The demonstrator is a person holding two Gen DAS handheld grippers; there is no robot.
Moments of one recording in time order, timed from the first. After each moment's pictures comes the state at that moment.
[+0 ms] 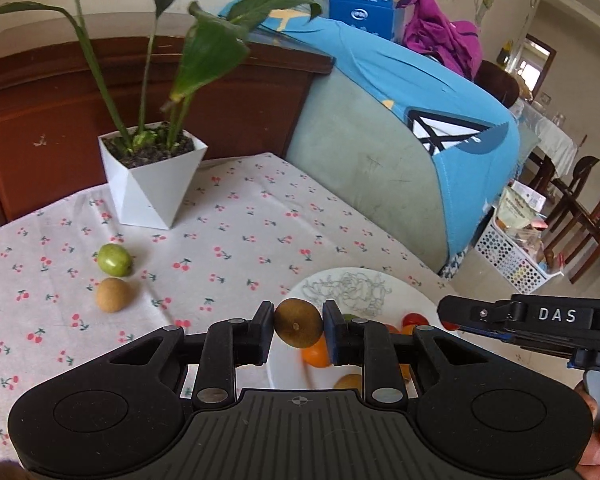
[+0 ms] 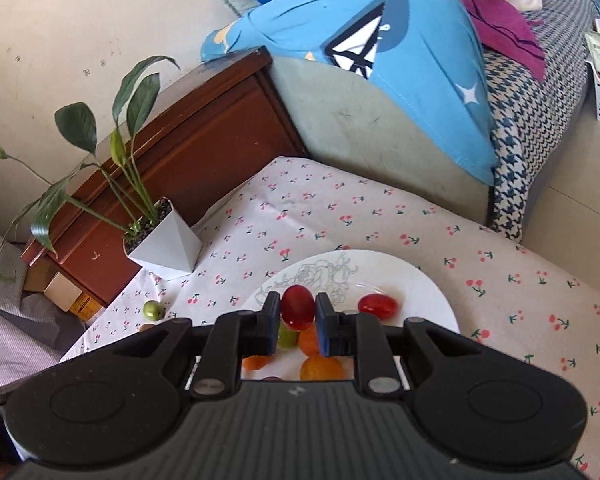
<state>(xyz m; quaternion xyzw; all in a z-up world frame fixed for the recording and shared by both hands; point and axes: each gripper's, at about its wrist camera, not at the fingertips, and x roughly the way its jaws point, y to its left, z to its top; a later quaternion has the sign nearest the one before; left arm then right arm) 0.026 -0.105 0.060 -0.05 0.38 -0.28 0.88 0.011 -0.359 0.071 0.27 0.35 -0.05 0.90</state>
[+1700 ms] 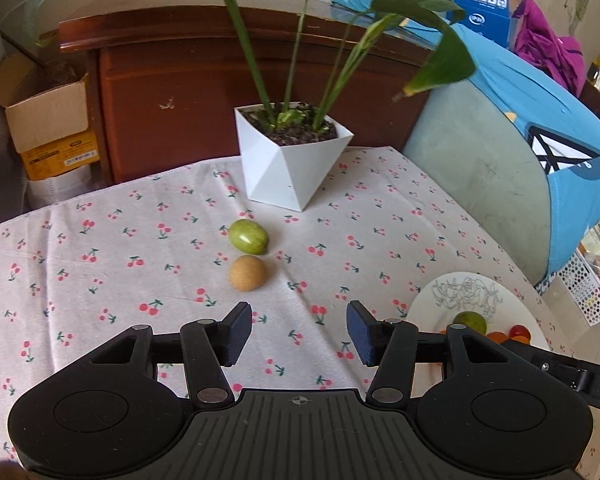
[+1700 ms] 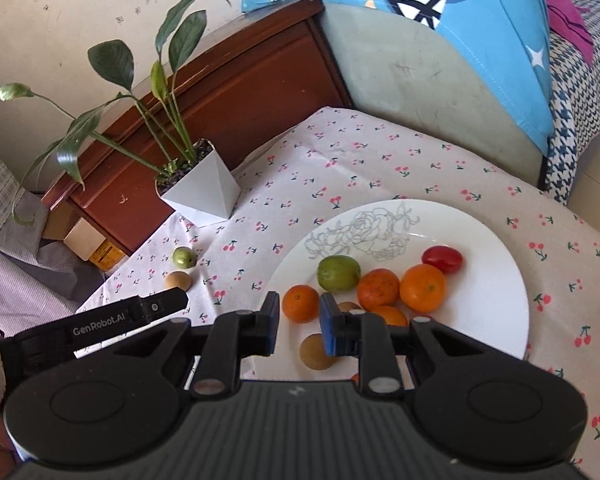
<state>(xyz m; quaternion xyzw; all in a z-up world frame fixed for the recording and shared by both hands) 0.049 -0.040 0.049 -0.07 0.42 -0.12 0.90 0.026 -0.306 0.061 0.23 0.38 0.03 0.90</state>
